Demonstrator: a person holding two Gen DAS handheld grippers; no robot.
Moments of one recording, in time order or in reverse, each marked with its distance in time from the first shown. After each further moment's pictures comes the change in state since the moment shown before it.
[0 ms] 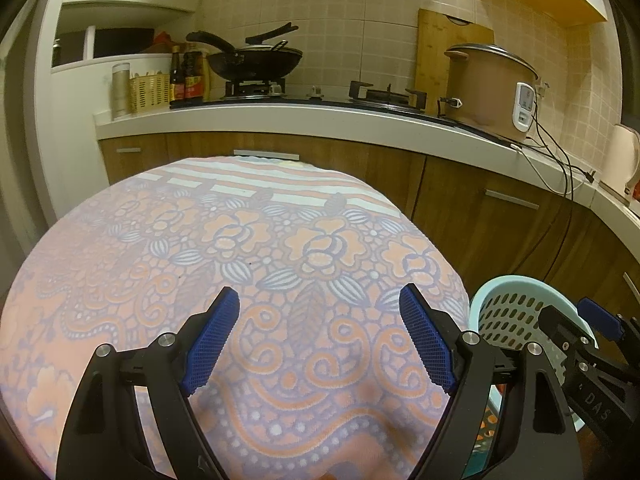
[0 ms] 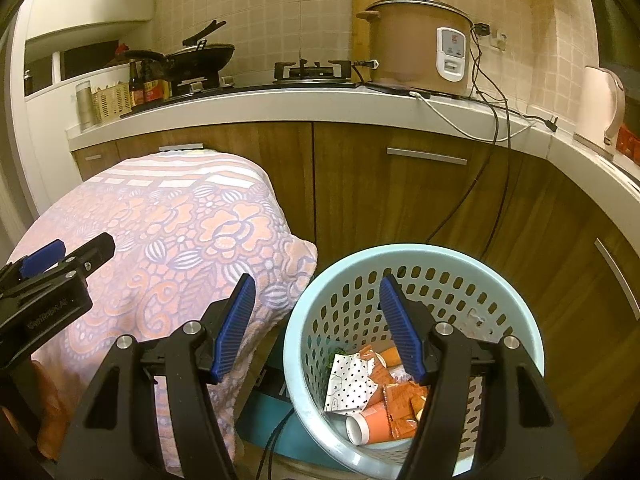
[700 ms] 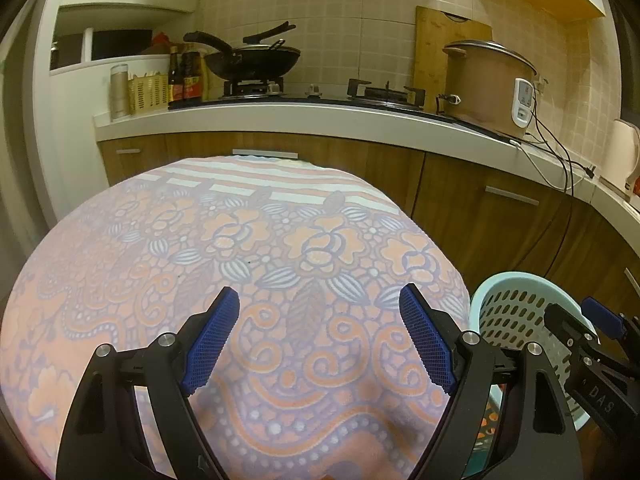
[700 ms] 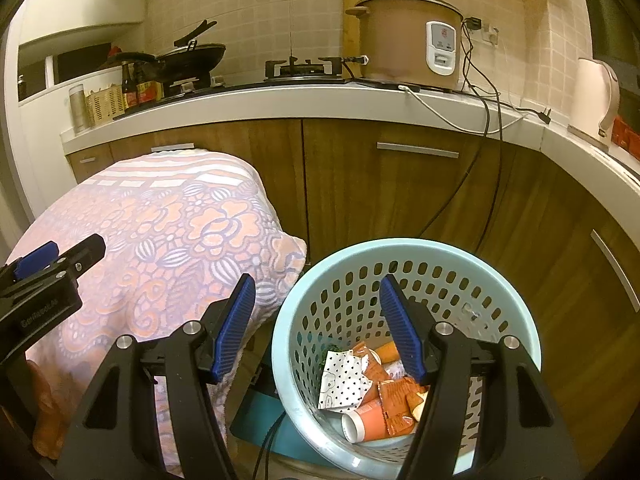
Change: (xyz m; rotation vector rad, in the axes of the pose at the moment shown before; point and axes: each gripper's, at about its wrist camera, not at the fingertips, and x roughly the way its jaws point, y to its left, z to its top) left arm 0.000 -0.001 -0.001 0.011 0.004 0.005; right arm 0.001 -0.008 -0.002 0.018 0.006 -0.010
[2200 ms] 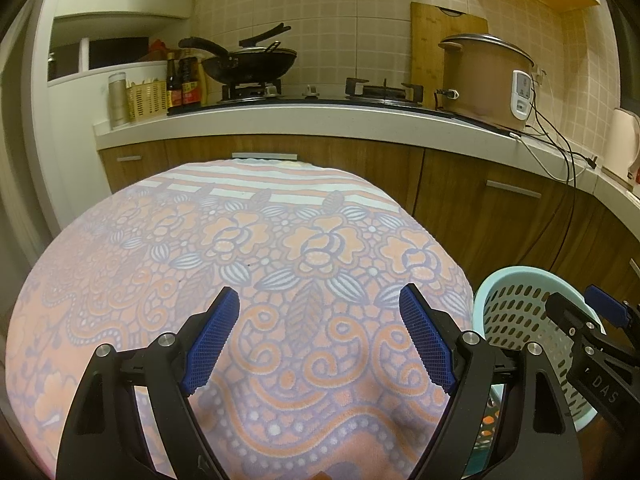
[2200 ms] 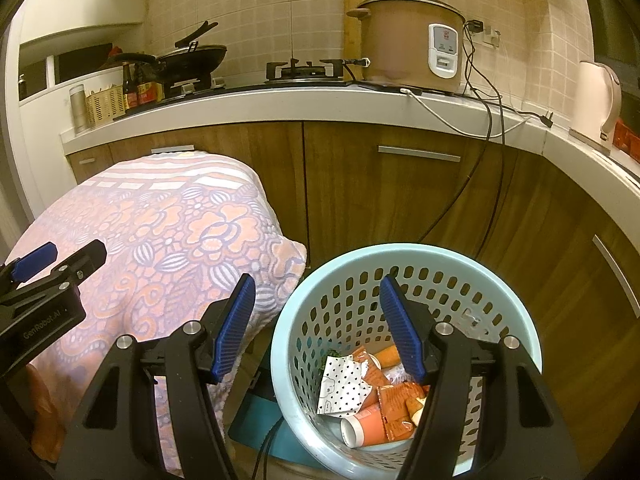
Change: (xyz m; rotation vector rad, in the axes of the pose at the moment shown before) left arm -0.001 -0.006 0.000 0.029 -0.002 0.020; right arm 0.004 -0.001 0.005 -0.007 -0.007 0.003
